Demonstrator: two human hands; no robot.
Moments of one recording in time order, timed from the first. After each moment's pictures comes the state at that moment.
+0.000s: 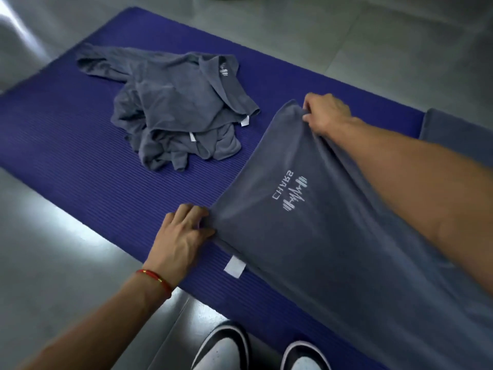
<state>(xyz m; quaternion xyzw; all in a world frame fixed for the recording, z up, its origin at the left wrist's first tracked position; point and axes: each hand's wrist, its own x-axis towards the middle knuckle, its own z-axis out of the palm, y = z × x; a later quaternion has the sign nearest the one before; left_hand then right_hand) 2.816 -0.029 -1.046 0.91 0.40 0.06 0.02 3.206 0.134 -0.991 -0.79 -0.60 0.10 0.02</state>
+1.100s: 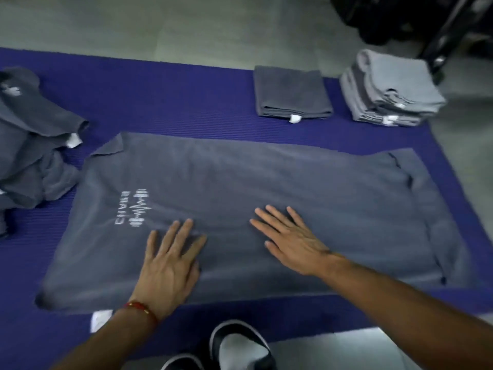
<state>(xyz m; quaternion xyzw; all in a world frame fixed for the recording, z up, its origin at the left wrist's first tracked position) 2.974 -0.084 -1.092 0.97 0.20 -0.05 0.13 3.242 -0.275 -1.102 -0.77 -0.62 0.15 -0.07</state>
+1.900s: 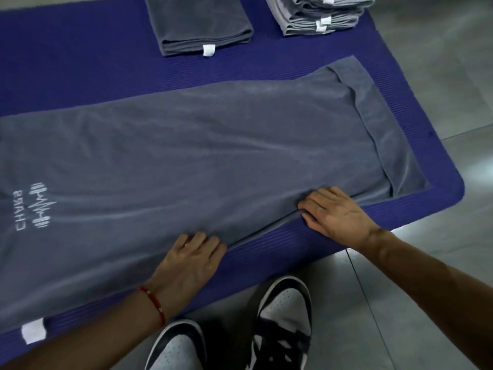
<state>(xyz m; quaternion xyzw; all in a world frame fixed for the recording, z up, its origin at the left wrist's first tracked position) 3.052 -0.207 -1.076 0.99 -0.13 -0.04 -0.01 3.293 -0.482 -1.097 -0.80 -0.59 -0.02 0.03</state>
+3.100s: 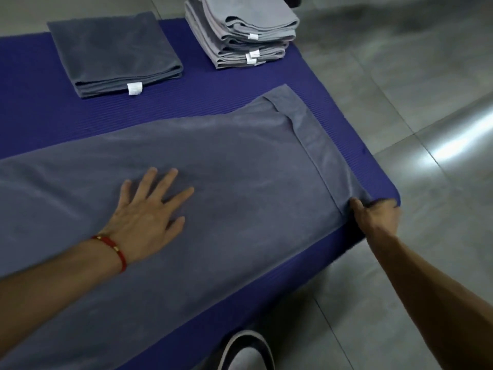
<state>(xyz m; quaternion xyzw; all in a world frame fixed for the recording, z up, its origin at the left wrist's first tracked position) 3.225 -0.148 -1.090 0.99 -0.04 -0.10 0.02 3.385 -0.597 -1.078 -0.92 0.33 0.07 0.19</state>
